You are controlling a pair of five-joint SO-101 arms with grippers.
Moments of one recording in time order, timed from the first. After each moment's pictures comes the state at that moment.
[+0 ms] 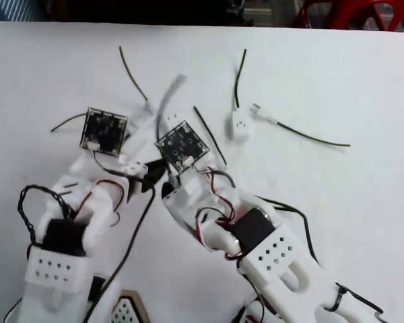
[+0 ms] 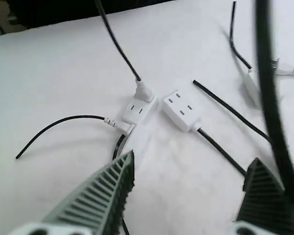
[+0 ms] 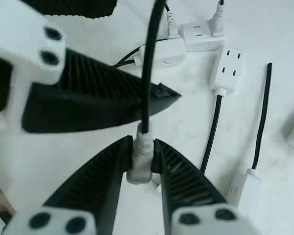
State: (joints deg) left arm 5.3 -65.4 59.8 50.4 -5.6; right arm -44.0 -48.4 49.6 52.3 2.9
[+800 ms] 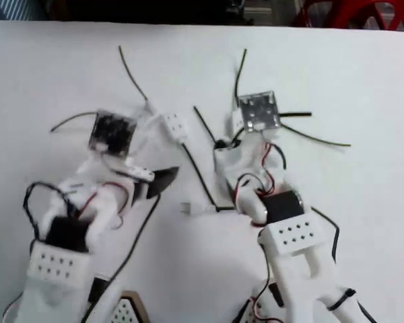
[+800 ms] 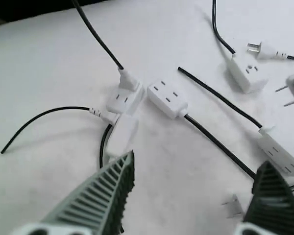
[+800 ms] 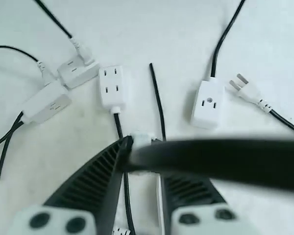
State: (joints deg) left arm 7.9 -64.0 59.4 53.5 -5.6; right arm -20.0 -46.7 55.6 37.5 -3.8
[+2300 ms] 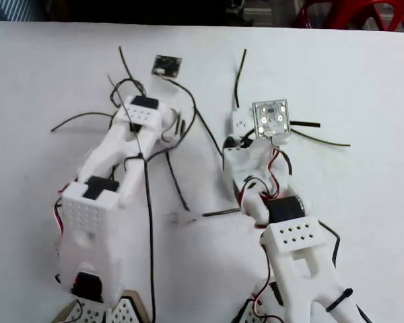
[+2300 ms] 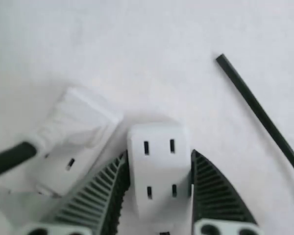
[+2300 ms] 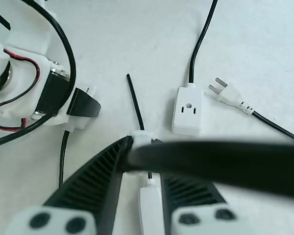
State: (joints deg) left arm 8.1 36.1 -9.3 52.3 3.4; right arm -16.4 -46.7 61.9 27.8 -4.2
